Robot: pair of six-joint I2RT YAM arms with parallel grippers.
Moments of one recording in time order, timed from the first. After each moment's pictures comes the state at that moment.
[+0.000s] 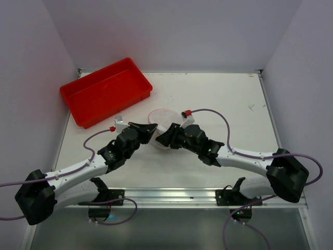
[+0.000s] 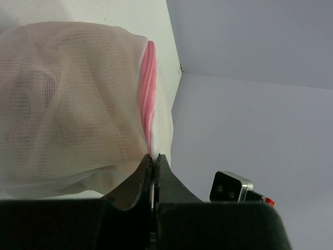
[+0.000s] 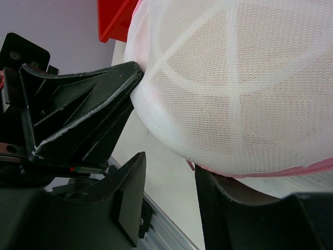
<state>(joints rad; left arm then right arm) -0.81 1.02 0.49 0.20 -0.42 -1.64 0.94 1.32 0.66 0.31 0.06 0.99</state>
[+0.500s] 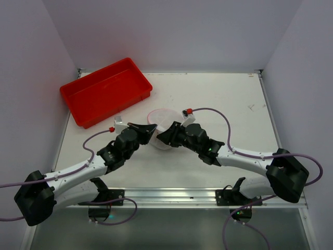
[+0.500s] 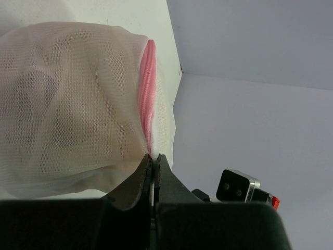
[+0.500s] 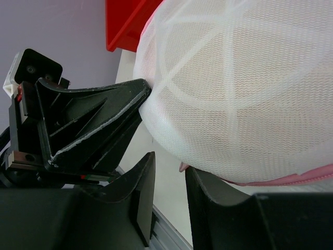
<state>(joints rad) -0.81 1.01 0.48 0.20 -0.42 -1.64 0.93 1.32 0.66 0.35 0.06 0.98</state>
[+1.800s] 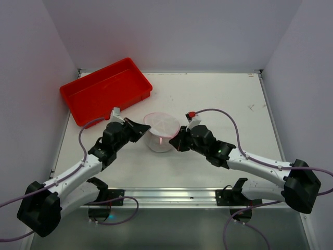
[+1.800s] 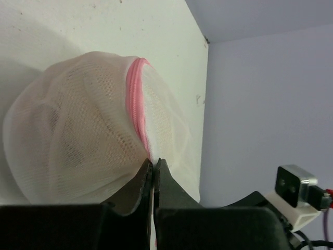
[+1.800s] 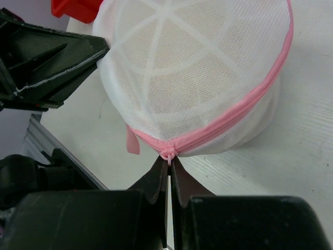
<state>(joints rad) -0.54 0.95 0.43 0.20 -0.05 -1.25 0.92 1.16 0.66 0.06 0.10 0.77</state>
